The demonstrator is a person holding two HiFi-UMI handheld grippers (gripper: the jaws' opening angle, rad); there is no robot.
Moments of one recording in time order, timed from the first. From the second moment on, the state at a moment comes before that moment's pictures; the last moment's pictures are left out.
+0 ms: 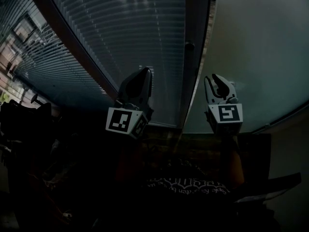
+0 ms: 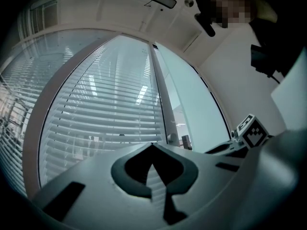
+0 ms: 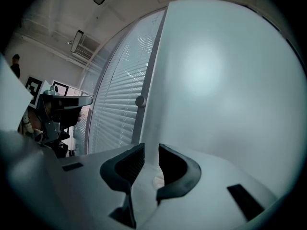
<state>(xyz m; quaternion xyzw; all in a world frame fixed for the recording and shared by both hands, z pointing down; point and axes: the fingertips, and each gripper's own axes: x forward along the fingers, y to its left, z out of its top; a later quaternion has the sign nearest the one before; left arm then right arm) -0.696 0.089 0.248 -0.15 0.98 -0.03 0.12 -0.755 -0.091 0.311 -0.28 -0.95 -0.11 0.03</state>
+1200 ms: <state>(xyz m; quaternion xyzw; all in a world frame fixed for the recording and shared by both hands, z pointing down) -0.735 0.109 0.256 -0.14 0.98 -0.03 0.11 -0.832 -0.084 0.316 -0.25 -0.96 -0.08 0.04</state>
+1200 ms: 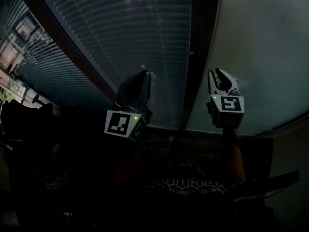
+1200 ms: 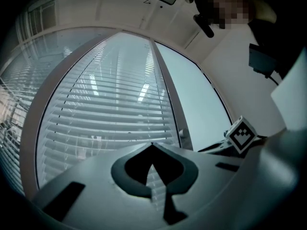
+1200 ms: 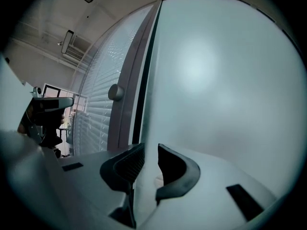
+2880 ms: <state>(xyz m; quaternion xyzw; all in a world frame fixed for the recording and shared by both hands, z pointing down) -0.701 0.128 0.246 -0.12 0.99 -0.04 0.12 -0.824 -0.100 0.303 -0.21 -0.98 -0.05 0.02</state>
